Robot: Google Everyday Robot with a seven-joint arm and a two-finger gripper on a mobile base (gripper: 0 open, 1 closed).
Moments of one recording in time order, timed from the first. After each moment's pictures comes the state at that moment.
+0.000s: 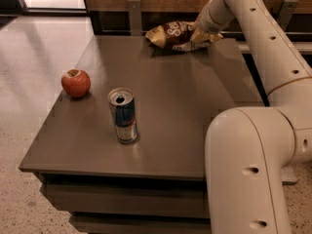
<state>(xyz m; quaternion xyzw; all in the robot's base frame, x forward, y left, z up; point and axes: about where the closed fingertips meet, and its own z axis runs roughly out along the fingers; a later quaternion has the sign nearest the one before) 0.858 -0.165 0.869 -0.63 0.68 -0.10 0.35</state>
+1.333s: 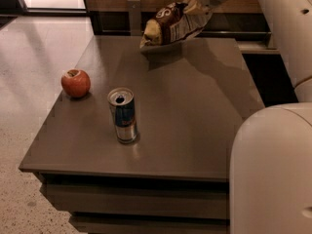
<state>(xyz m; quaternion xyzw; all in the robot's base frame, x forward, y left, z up) 0.815 -0.122 0.982 -0.68 0.59 -0.14 0.41</state>
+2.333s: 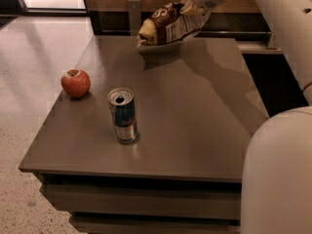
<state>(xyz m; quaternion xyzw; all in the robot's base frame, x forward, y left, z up) 0.808 -0.110 0.983 -0.66 0.60 -0.14 0.42</state>
